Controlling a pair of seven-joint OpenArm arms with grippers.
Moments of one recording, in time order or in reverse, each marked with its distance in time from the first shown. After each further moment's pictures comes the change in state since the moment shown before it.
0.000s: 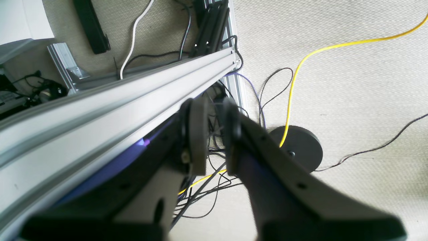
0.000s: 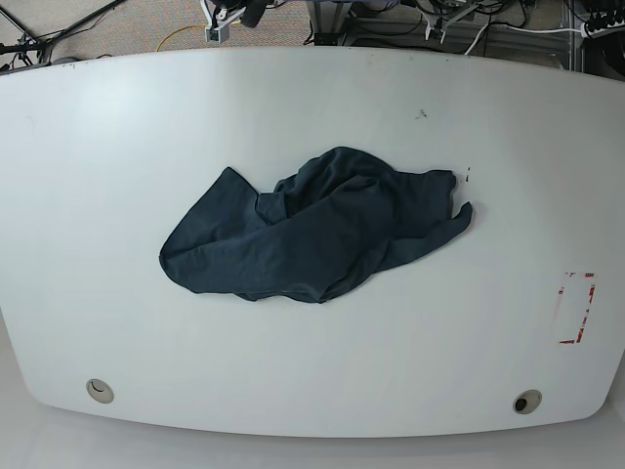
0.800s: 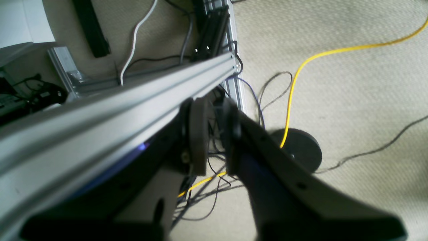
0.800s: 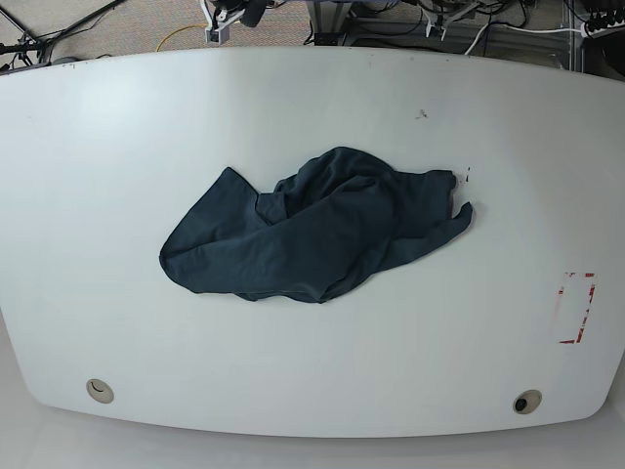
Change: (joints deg) left arm 1.9 -0.3 0.2 2.7 0.2 0.0 0.2; right arm 0.0 -0.2 0.0 0.3 0.0 -0.4 0.1
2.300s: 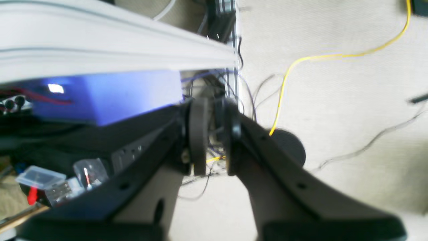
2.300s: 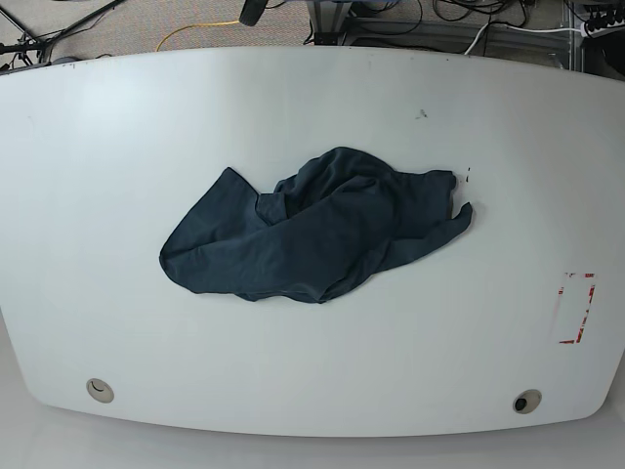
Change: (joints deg) left arm 38.0 -8.0 -8.3 53.0 -0.2 0.0 0.3; right arm -34.7 -1.4 -0.1 46.1 -0.1 0.0 -0.5
